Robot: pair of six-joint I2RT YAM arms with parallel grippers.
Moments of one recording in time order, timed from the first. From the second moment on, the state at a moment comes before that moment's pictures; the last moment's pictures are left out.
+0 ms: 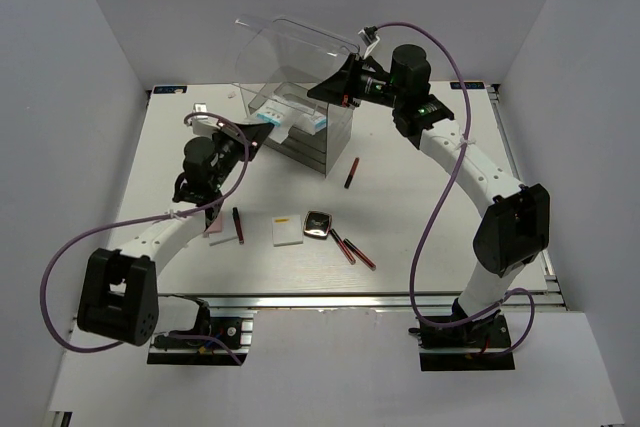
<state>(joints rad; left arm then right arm) -0.25 1.27 0.70 0.57 0.18 -1.15 0.50 1.73 1.62 0.09 -0.72 0.86</state>
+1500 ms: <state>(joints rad) -0.25 1.63 0.93 0.82 0.31 -1.38 0.50 1.73 1.61 0.13 -0.71 0.86</state>
